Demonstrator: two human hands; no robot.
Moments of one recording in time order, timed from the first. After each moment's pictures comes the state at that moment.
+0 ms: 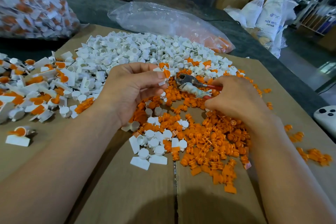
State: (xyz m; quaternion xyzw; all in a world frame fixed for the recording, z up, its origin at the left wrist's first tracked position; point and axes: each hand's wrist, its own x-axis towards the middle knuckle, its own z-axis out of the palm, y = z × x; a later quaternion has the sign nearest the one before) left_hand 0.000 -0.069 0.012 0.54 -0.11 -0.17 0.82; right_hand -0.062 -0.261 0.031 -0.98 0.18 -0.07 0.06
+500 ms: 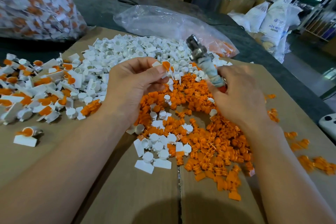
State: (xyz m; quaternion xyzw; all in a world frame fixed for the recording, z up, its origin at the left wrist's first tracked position) left_hand 0.004 -0.069 0.009 0.51 -0.15 -0.08 0.85; right_hand -0.062 -0.248 0.034 -0.97 0.09 -0.23 0.06
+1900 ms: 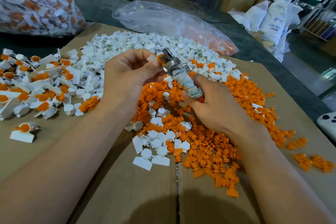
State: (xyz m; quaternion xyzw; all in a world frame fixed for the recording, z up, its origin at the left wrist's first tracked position) left_hand 0.006 -0.071 0.006 0.52 -0.18 -0.01 0.83; right_hand -0.063 -0.225 0.020 -0.97 -0.03 -0.12 0.19
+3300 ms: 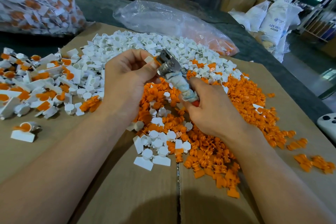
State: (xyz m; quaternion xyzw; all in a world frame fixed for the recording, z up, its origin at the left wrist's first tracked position) left_hand 0.002 -0.069 0.009 0.55 -0.15 0.01 0.82; right_hand -0.062 -0.215 0.015 -0.98 -0.03 -0.10 0.18
